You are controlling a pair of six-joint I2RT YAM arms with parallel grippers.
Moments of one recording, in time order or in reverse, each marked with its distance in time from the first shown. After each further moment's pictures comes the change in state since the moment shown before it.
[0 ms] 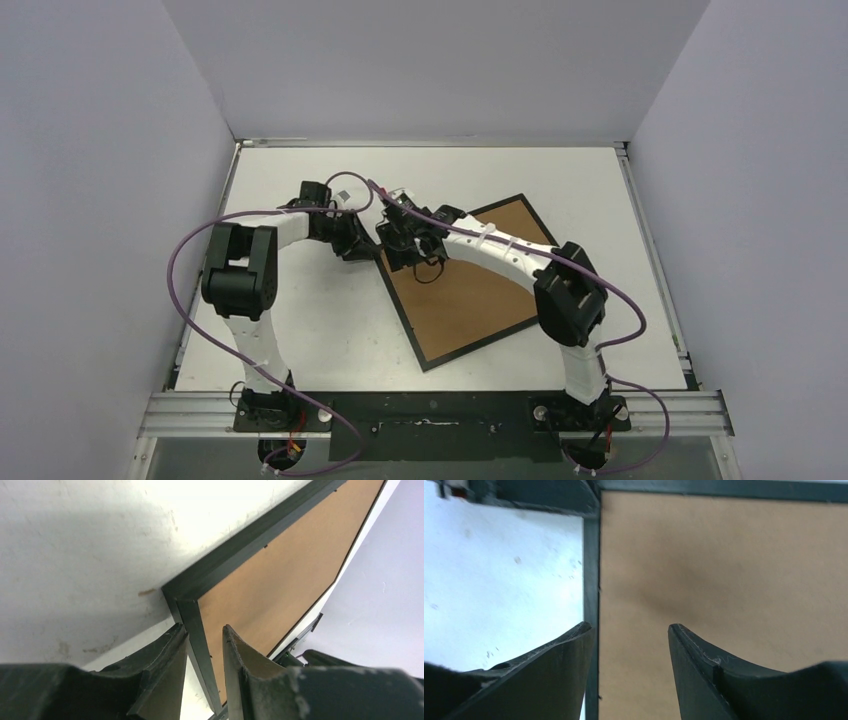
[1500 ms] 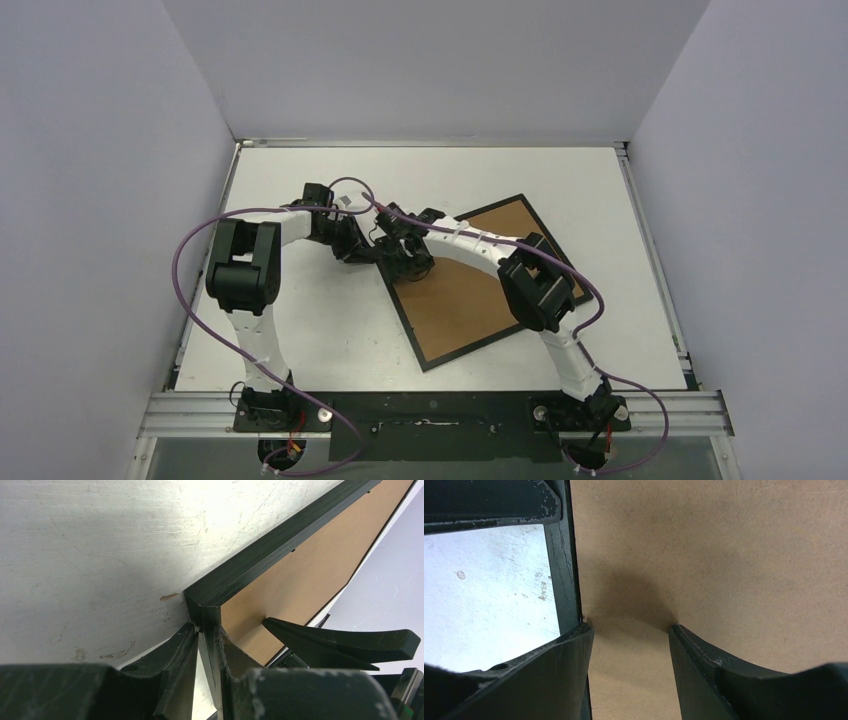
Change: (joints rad) left arm -0.002 0.063 0.045 -0.063 -0.032 0.028; right arm -0.014 0.258 0.161 -0.069 -0.052 0.024
